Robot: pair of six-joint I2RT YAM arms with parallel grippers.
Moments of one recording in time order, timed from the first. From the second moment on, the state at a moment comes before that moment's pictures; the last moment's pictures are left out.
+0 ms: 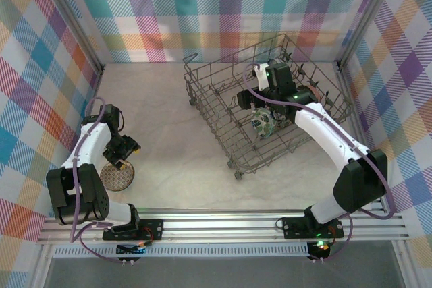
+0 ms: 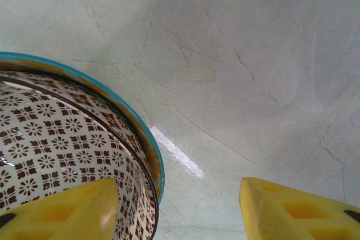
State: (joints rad) left arm 0.18 1.40 0.99 -1.10 0.04 -0.73; right arm 0.44 1.51 1.35 -0.52 -0.04 0.07
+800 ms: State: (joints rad) left arm 0.18 1.42 0.94 -1.10 0.03 -0.68; right arm 0.44 1.53 1.33 -0.49 -0.05 0.07
